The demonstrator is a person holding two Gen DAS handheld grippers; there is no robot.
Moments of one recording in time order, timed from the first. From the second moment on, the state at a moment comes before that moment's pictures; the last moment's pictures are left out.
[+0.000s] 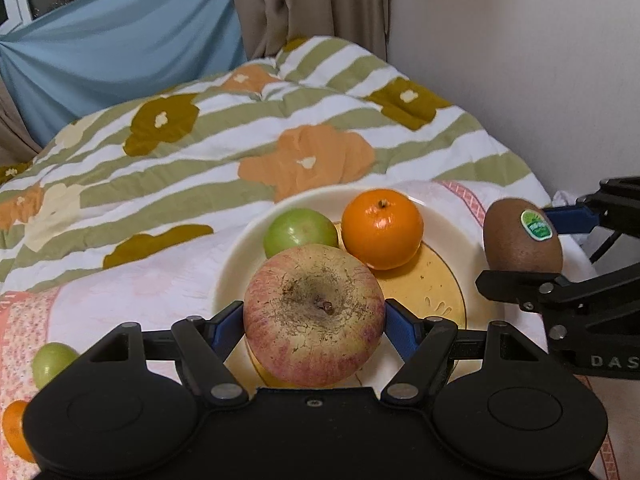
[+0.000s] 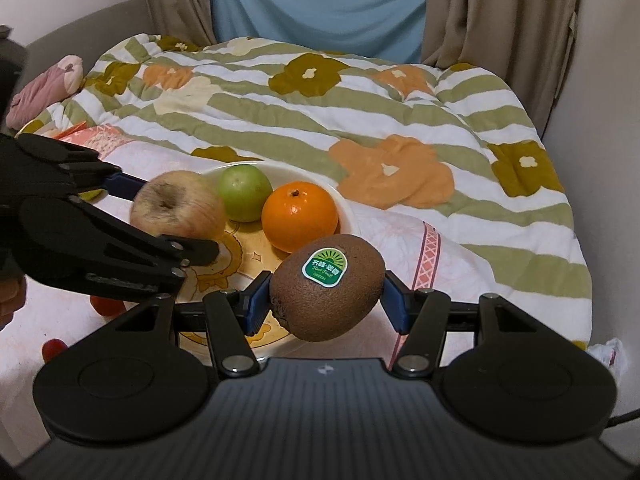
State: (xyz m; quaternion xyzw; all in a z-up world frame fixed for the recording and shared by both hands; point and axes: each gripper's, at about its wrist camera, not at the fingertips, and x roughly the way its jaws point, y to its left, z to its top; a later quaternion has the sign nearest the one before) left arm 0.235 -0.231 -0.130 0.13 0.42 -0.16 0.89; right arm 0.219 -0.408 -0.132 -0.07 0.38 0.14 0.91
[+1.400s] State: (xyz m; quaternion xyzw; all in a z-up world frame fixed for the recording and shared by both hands) left arm 0.209 -0.186 -0.105 0.11 0.43 -0.11 0.89; right arm 0.242 -0.369 -0.168 -0.11 0.41 0.21 0.88
